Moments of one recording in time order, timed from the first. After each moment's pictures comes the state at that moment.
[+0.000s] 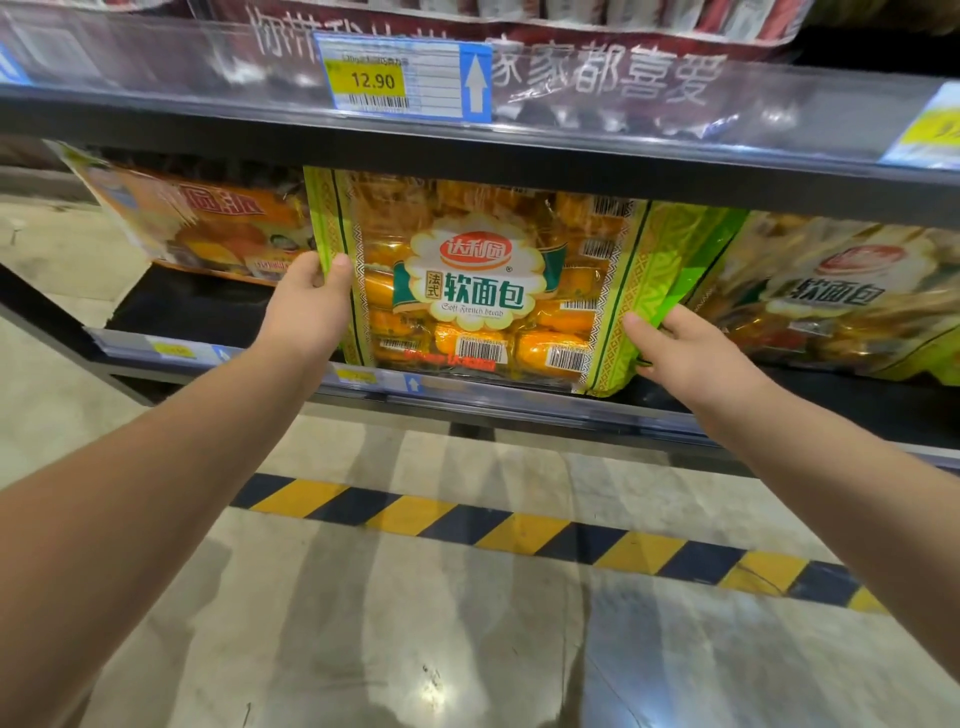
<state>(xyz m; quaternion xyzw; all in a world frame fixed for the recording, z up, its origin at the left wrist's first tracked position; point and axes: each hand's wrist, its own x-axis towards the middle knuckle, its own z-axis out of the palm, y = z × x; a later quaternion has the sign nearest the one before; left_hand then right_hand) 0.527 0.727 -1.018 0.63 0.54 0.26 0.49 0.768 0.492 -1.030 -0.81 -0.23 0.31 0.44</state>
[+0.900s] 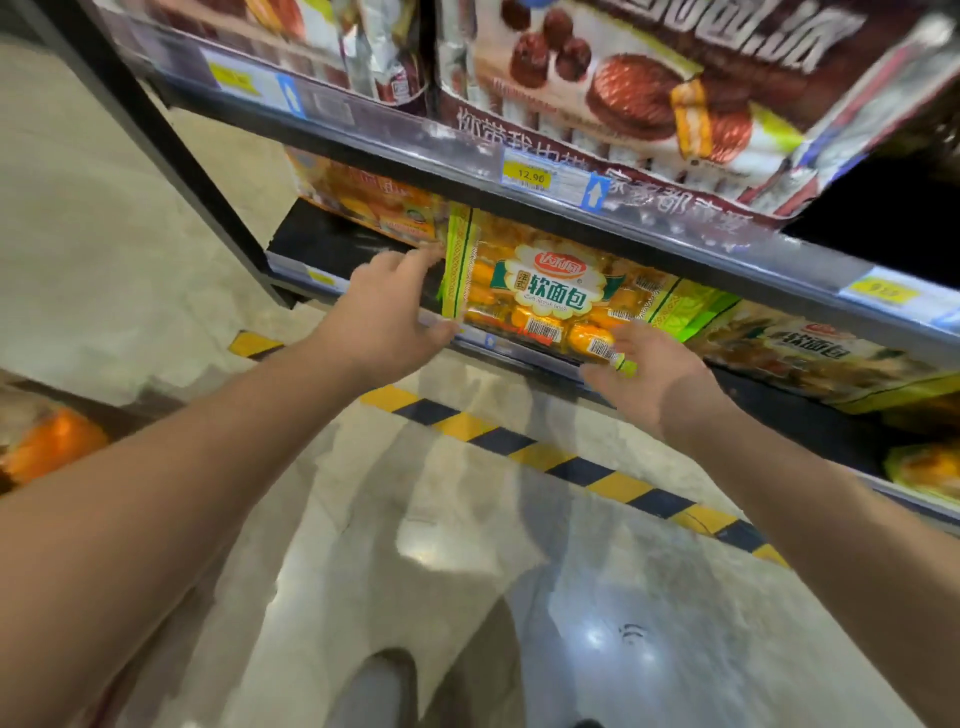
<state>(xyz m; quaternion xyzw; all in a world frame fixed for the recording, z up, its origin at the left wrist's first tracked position) 0.439 0.643 -0.853 0.84 0.46 0.02 0.27 0.656 0.494 -0.869 -0.85 -0.40 0.31 0.11</state>
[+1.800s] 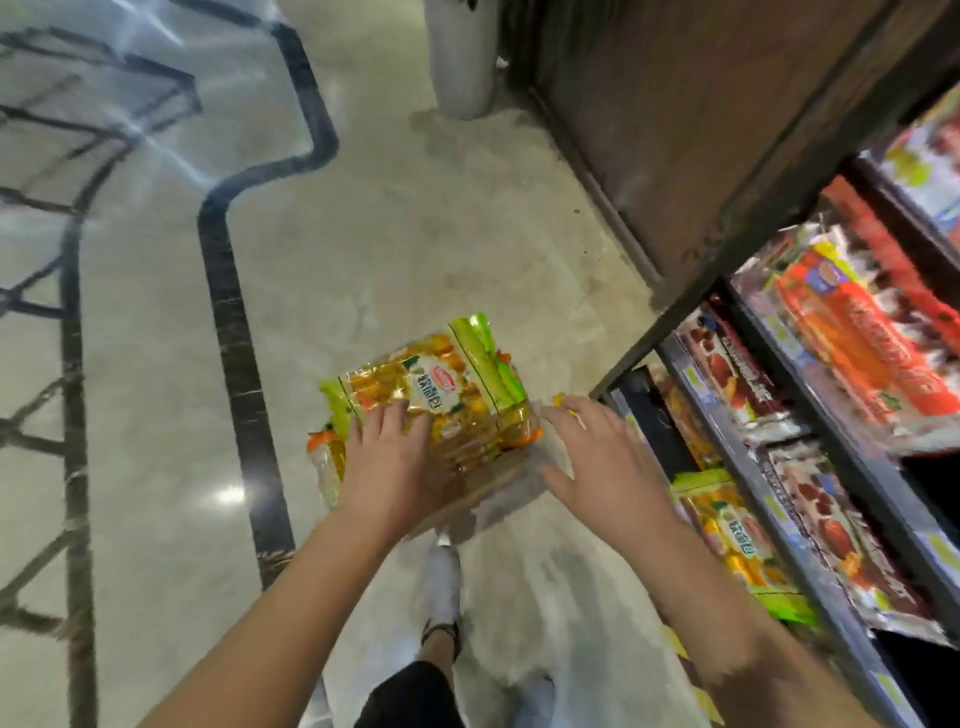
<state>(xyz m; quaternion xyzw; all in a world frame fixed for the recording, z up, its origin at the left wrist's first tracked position) 0.015 0.467 -0.431 0.59 0.78 -0.05 0.19 0.238 0.548 -0.416 -0.48 -0.86 0.18 -0.02</state>
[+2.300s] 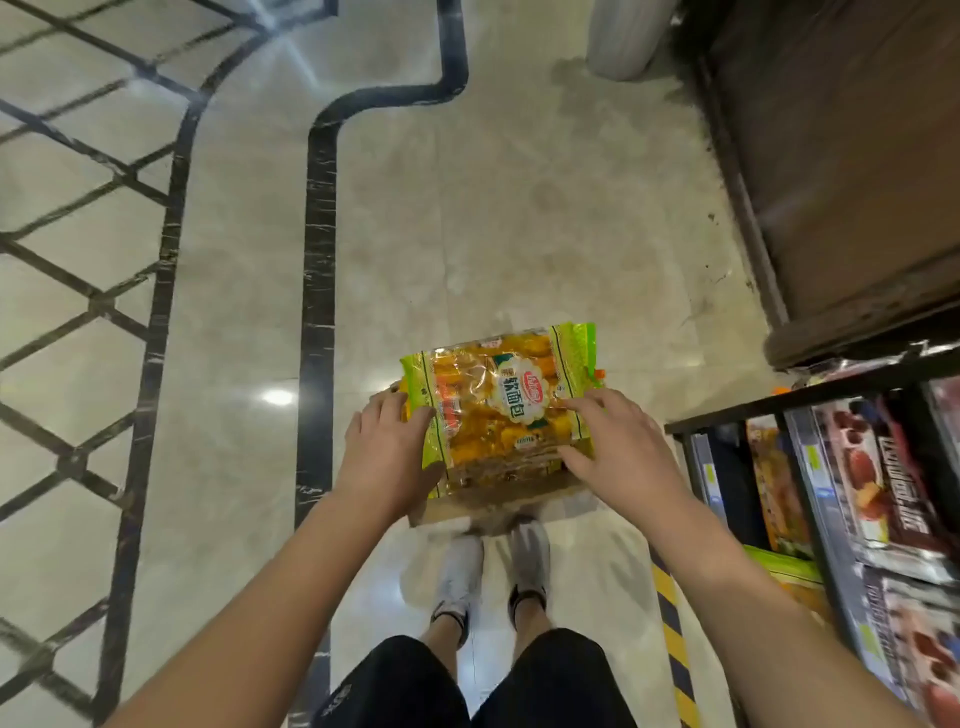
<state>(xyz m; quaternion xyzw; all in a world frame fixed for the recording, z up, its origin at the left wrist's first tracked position) -0.098 0.468 -0.485 0.46 0.84 -0.06 0.27 0.110 0.631 -0.483 -0.40 -0.88 0.23 -0.13</state>
